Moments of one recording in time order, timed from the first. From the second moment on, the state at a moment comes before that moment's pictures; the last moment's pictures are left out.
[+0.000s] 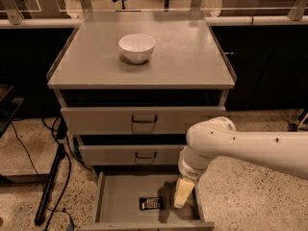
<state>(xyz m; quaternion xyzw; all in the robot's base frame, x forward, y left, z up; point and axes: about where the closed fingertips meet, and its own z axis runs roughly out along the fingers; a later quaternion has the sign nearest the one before) 0.469 -0.104 0.547 -0.63 0.77 0.07 0.09</state>
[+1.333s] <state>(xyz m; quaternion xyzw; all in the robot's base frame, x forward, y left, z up) 0.506 -0.085 0.443 -0.64 0.75 0.12 0.13</state>
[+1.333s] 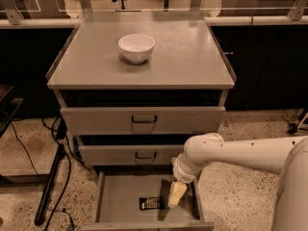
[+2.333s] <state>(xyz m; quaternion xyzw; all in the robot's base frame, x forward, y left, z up) 0.506 -0.071 0.402 -0.64 0.75 0.13 0.12</state>
